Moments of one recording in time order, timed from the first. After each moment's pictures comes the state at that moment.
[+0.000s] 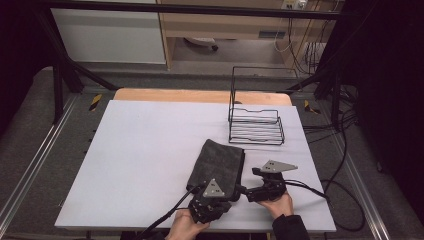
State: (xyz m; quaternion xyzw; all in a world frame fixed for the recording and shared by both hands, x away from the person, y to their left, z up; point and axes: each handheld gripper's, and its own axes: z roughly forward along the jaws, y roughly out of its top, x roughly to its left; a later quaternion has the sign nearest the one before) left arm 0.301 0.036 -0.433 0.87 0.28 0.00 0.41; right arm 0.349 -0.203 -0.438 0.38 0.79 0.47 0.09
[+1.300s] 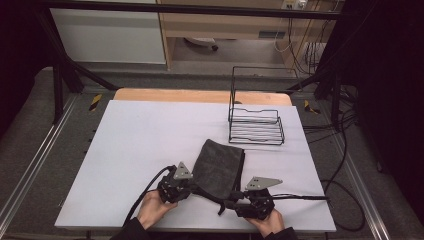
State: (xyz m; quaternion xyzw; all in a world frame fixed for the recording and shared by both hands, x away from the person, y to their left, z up) left arm 0.344 0.113 -0.425 0.88 0.30 0.09 0.35; right arm 0.306 -0.164 -0.442 0.35 0.82 0.45 0.03
